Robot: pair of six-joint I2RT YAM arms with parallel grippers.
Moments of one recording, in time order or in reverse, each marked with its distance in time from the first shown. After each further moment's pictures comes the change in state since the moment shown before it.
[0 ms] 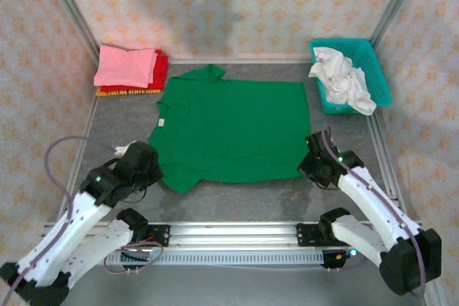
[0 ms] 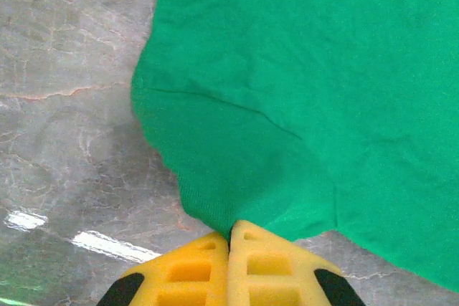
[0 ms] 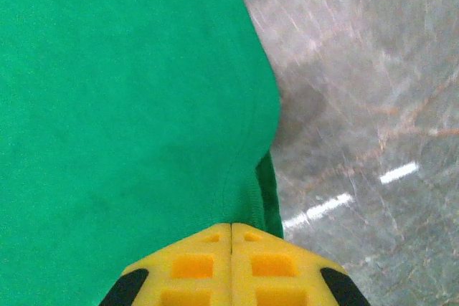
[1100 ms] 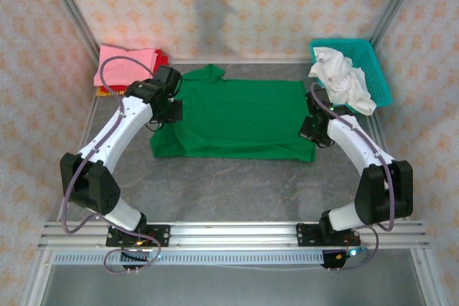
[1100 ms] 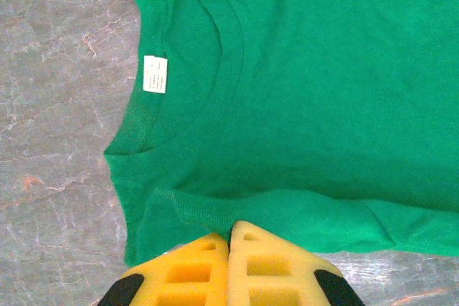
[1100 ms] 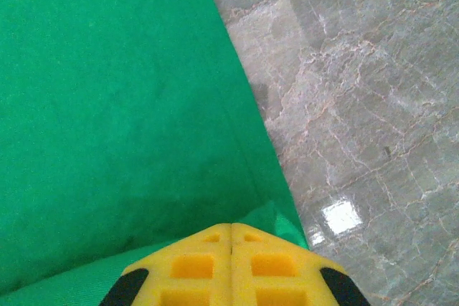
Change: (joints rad) left arm 0.223 0.816 0.647 0.058 0.048 0.630; right arm -0.175 0.501 0.382 0.075 0.064 -0.296
